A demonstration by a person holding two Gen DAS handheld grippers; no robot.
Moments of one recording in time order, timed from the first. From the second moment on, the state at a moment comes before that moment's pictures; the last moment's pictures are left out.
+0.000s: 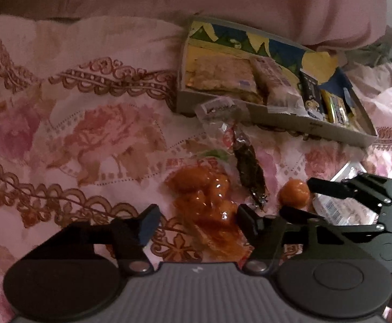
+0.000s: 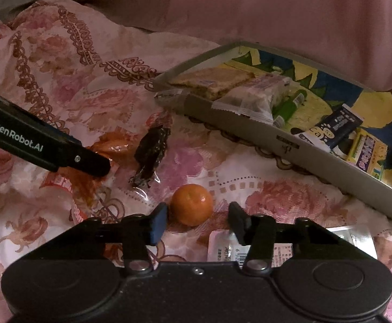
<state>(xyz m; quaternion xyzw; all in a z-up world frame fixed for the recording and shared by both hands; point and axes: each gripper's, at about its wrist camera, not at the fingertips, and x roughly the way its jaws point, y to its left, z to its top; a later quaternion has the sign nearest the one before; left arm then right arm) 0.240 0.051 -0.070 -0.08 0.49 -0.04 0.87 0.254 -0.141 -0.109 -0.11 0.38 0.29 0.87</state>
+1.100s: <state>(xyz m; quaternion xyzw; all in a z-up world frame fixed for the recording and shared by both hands) 0.203 0.094 -0.053 -0.29 0.49 -0.05 0.82 0.232 -0.155 -0.074 -0.07 0.36 0.29 0.88</state>
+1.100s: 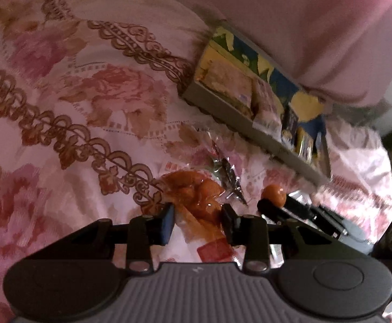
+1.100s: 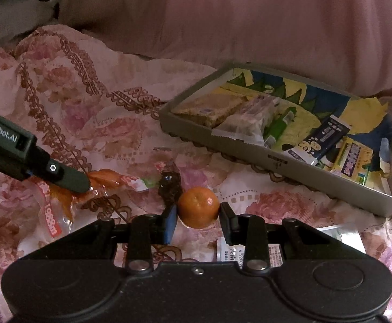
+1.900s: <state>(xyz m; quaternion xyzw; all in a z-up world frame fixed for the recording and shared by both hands) 0.169 0.109 -0.016 -0.32 0.40 -0.04 0.86 0.223 -0.168 -0.048 -0.05 0.32 0.28 0.90</state>
